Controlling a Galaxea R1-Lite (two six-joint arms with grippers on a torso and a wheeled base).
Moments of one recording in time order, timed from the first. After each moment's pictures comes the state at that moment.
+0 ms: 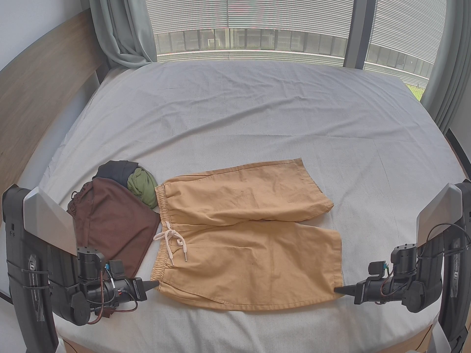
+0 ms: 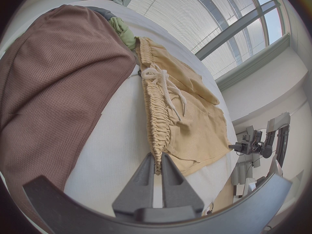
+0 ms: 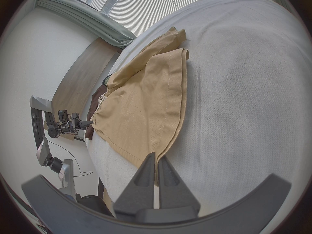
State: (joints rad) left arm -0.08 2.41 -0.16 -1.55 -0.50 -0.31; right arm 0.06 2.46 -0.14 -1.54 0.66 0.17
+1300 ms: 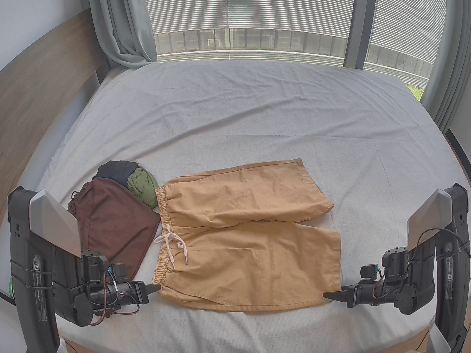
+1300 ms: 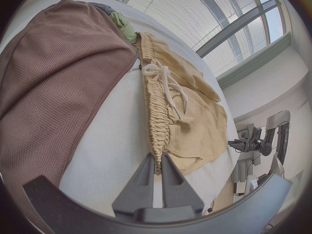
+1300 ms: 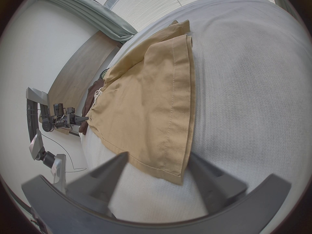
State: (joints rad) left arm -0.08 2.44 -0.17 -1.55 -0.50 -0.30; right arm 0.11 2.53 -0.19 -1.54 0.61 0.14
